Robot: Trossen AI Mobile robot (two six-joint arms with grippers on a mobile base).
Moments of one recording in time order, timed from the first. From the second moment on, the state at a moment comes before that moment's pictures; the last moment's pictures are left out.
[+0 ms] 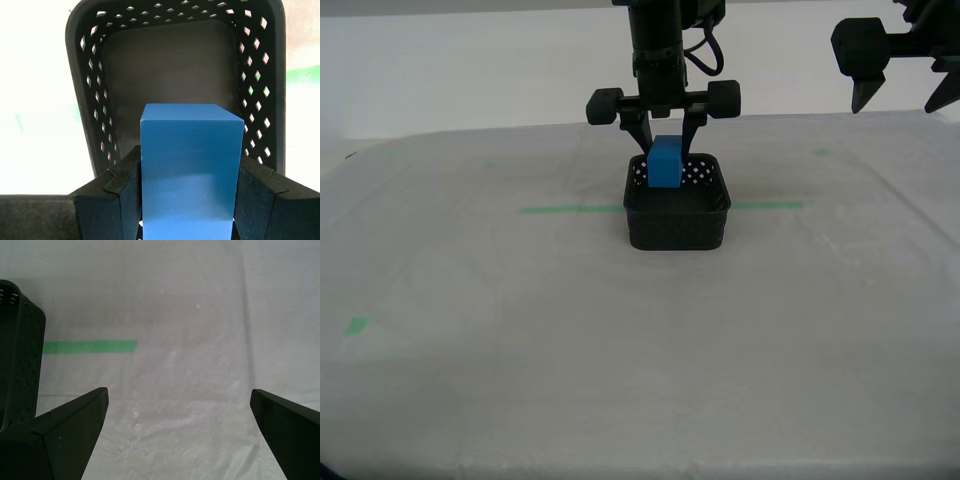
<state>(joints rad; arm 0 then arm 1) 0.21 1.47 1.00 -0.55 0.11 0.21 -0.69 2.43 2.16 -1.06 -0.03 -0.55</state>
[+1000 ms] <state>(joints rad) 0.21 1.47 1.00 -0.55 0.11 0.21 -0.69 2.43 2.16 -1.03 -0.02 -0.70</state>
